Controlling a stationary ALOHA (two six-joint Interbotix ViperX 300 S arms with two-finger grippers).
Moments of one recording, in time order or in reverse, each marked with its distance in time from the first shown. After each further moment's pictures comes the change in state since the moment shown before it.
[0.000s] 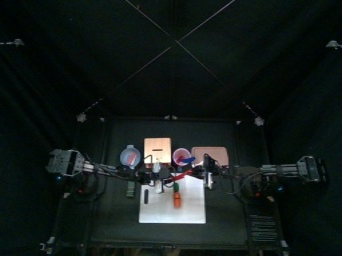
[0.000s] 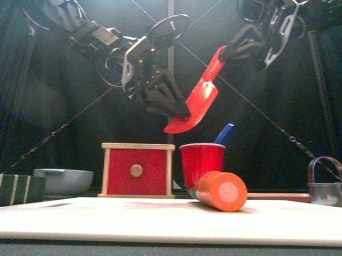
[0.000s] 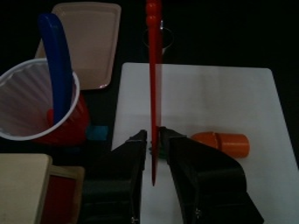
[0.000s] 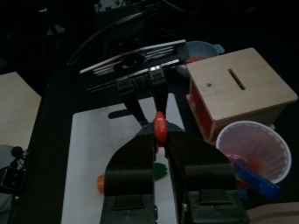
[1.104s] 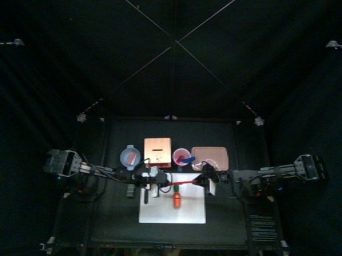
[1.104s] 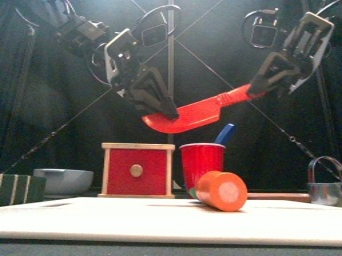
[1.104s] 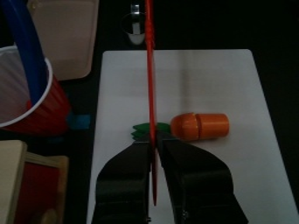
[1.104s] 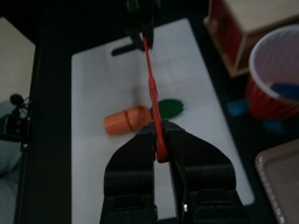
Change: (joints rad) left arm -0.049 -0.041 0.055 0.005 -0.035 0.008; right arm 0.064 0.051 0.160 0.153 0.031 -0.003
